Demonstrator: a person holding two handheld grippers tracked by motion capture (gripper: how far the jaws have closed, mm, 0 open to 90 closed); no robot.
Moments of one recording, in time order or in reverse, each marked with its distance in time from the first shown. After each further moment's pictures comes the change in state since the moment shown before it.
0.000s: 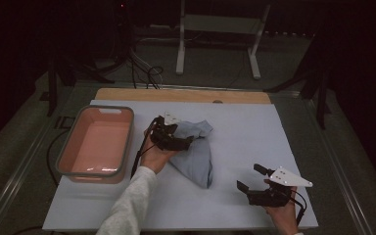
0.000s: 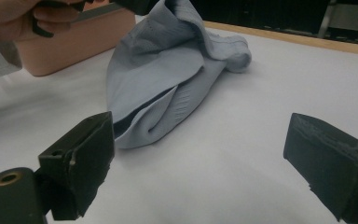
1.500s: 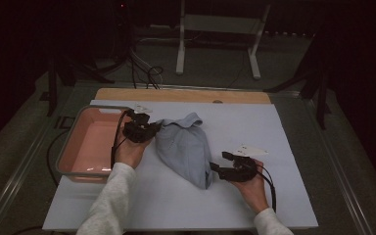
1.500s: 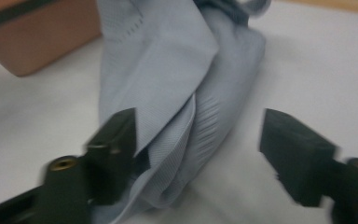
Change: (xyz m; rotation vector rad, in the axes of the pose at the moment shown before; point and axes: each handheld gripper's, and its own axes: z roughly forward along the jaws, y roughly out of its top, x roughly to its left) left arm 0.060 -0.007 -0.055 0.055 0.087 -0.151; right arm 0.010 0.037 0.096 0.196 0.043 0.042
